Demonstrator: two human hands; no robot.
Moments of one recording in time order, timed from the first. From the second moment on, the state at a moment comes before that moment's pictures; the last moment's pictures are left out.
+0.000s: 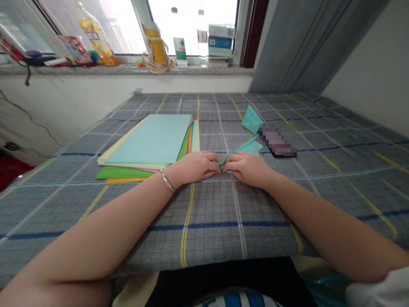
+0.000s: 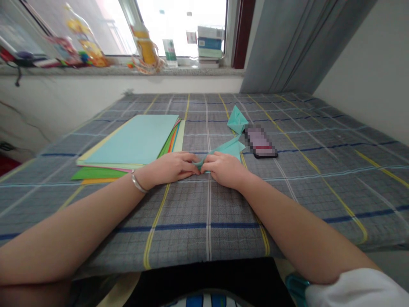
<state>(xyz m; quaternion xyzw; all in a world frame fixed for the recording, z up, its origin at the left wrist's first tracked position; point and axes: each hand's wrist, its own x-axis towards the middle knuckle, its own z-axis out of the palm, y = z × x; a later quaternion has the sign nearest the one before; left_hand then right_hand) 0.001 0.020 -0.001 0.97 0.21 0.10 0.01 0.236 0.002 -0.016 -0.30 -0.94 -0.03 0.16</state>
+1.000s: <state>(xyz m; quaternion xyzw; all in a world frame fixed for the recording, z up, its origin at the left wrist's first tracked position) 0.006 0.011 0.012 0.97 0.21 0.04 -0.06 0.250 -0.010 0.002 -0.34 -0.93 -0.05 0.11</state>
